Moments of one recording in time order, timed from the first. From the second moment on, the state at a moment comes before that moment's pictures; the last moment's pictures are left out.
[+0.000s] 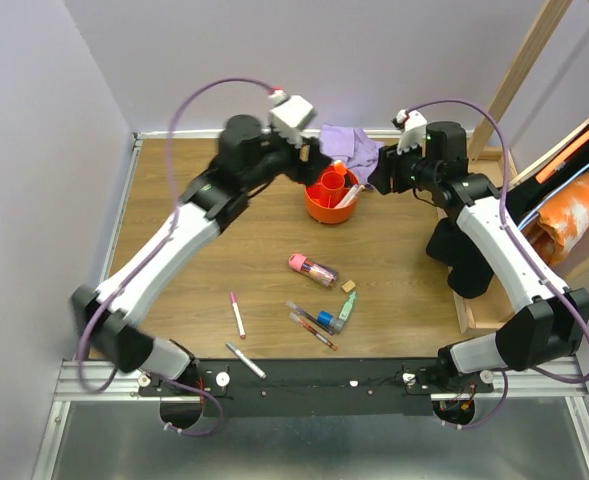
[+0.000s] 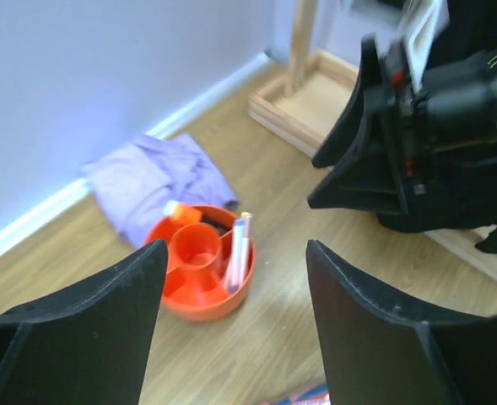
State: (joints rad) left arm -0.62 1.52 1.55 -0.17 0.25 -0.02; right arm 0.28 1.41 1.36 -0.44 -0.26 -0.03
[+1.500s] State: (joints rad) left arm 0.16 0.57 0.94 -0.78 -0.27 -0.22; right arm 1.26 2.23 1.83 -0.58 0.19 0.54
